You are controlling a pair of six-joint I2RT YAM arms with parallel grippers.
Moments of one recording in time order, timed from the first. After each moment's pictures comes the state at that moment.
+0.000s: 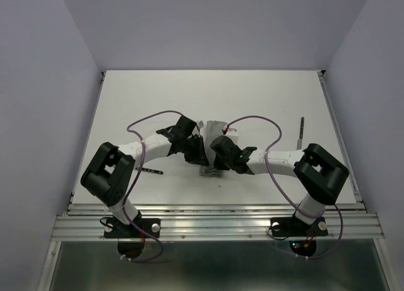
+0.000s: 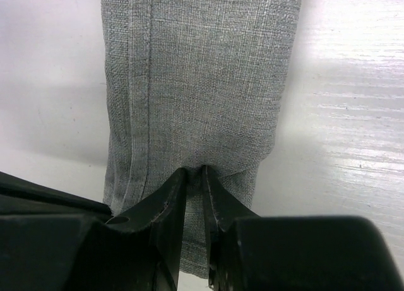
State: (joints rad) left arm -0.63 1.62 0.91 -0.31 0.40 -0.68; right arm 0.91 1.68 0.89 -0.13 0.32 0.88
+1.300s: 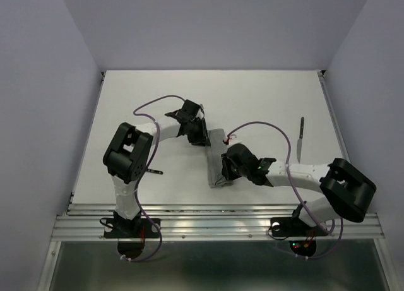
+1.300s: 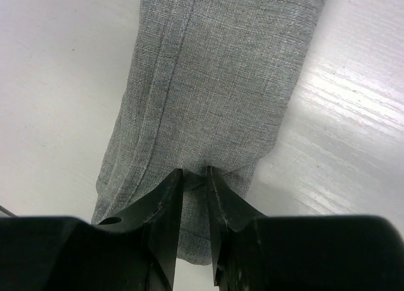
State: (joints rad) left arm -0.54 1.91 1.23 -0.33 0.28 -0.64; right arm 0.91 1.44 0.65 -0.02 0.16 0.49
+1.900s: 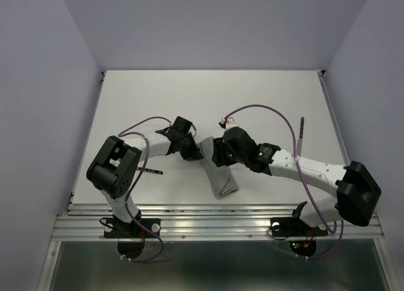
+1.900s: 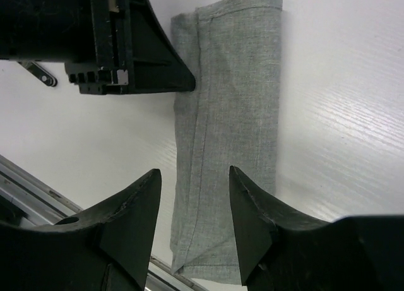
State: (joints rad) left arm -0.56 1.71 0.90 -0.20 0.22 -0.97; right arm 0.91 1.38 0.91 -0.26 0.17 0.52
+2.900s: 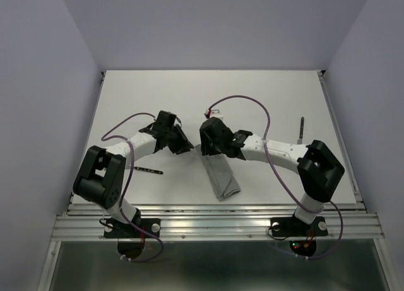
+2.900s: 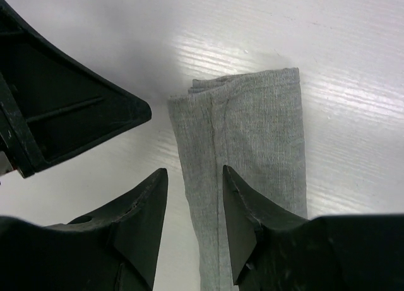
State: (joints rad) left arm -0.43 1.55 0.86 -0.24 0.22 -0.96; right arm 0.90 1.70 1.19 -0.30 0.26 0.60
